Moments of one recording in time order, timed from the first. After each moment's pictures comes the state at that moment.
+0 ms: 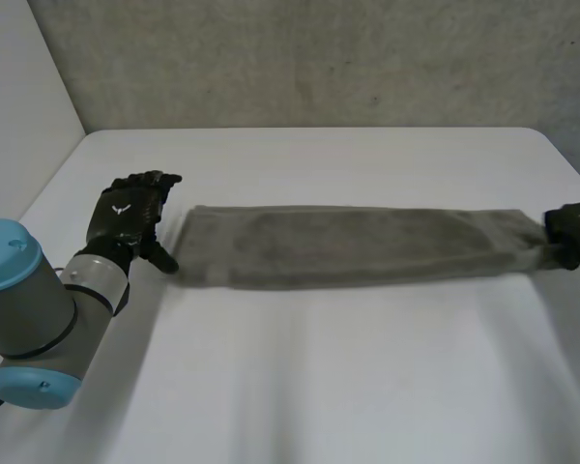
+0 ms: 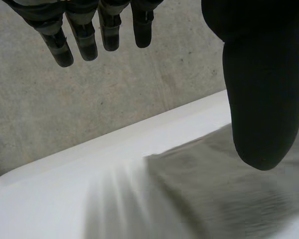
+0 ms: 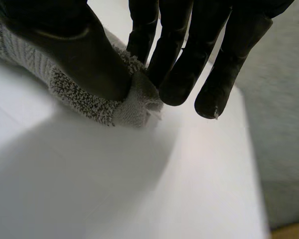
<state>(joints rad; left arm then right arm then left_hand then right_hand) 4.43 -1.94 -1.81 3.69 -1.48 3.18 1.39 -0.97 1.42 -0.09 1.27 2.52 0.17 0.17 0.17 0.17 0.03 1.31 1.31 1.34 1.33 1.15</state>
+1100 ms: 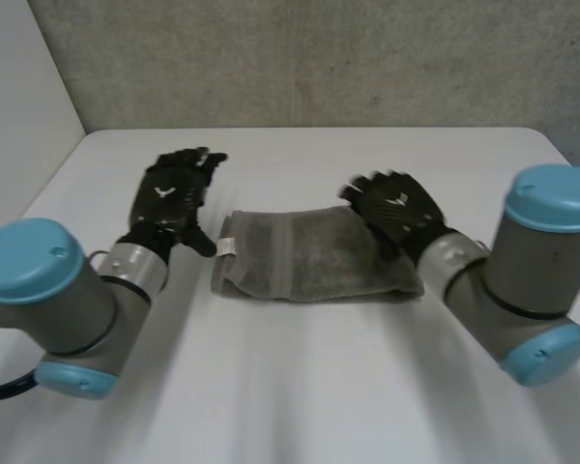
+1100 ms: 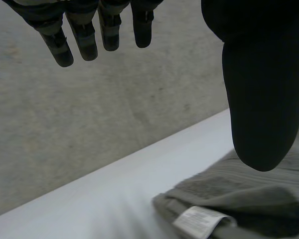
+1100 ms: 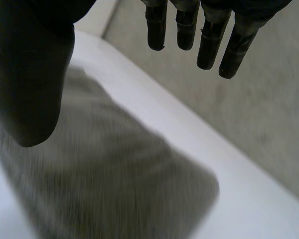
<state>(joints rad) 4.29 -2.00 -1.72 3.76 -1.48 3.19 2.01 -1.10 1.50 -0.20 1.34 2.81 0.17 0.17 0.17 0.17 0.03 0.23 0.24 0.24 0.26 0.07</state>
